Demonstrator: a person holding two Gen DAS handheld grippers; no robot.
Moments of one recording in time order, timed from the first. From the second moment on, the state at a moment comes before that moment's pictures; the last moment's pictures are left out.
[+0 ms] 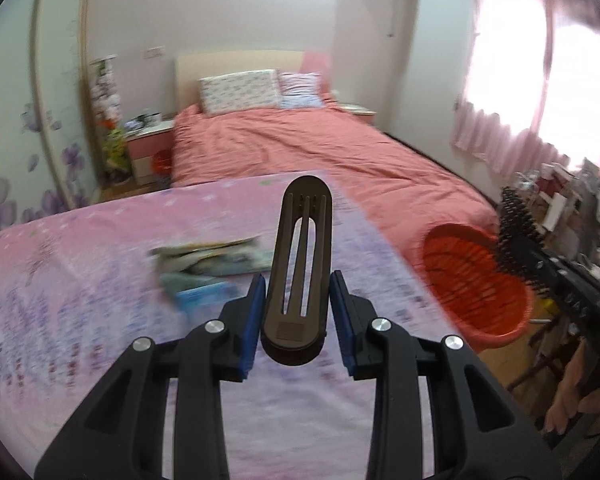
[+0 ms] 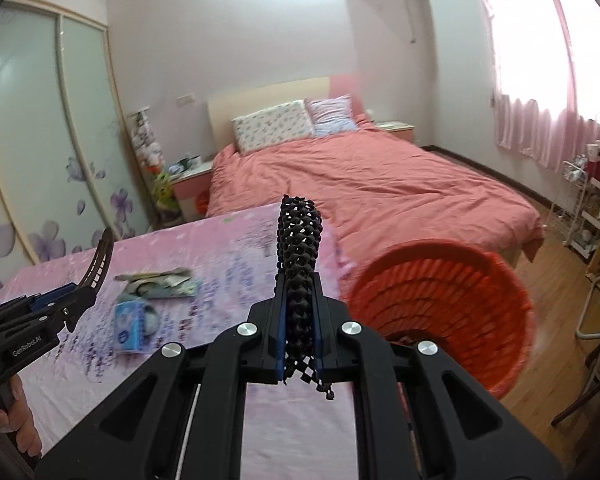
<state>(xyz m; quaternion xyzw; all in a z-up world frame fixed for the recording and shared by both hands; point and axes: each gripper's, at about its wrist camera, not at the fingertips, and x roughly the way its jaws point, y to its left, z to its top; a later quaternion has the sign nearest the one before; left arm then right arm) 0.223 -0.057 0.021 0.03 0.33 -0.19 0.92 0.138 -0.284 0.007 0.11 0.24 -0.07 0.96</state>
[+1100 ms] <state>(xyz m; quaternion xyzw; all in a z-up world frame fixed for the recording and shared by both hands) 0.259 -0.204 -0.058 0.10 0.36 -0.21 0.90 0.143 -0.398 -0.061 0.19 0.28 -0.17 0.93</state>
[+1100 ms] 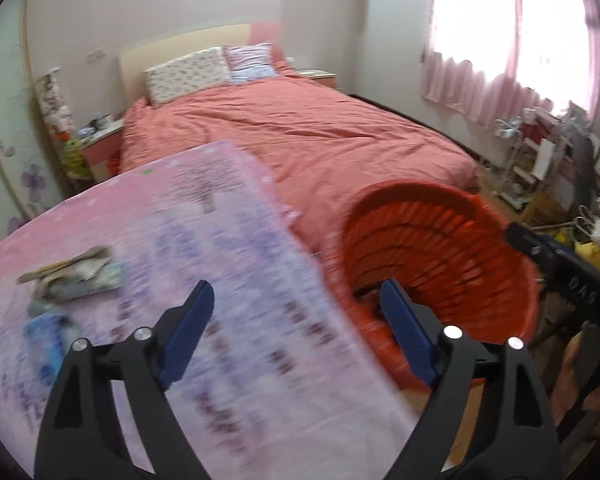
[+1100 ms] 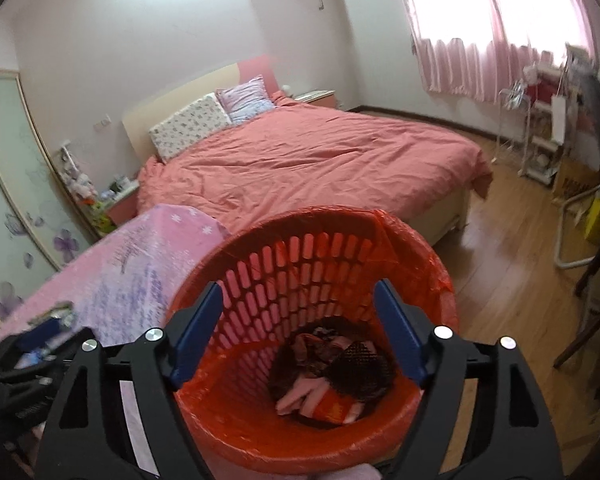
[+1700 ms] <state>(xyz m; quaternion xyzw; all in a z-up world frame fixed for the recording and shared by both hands) 0.283 -0.003 -0.092 0.03 0.42 -0.03 0.91 0.150 -0.293 -0.064 0.11 0.33 -0.08 0.93</state>
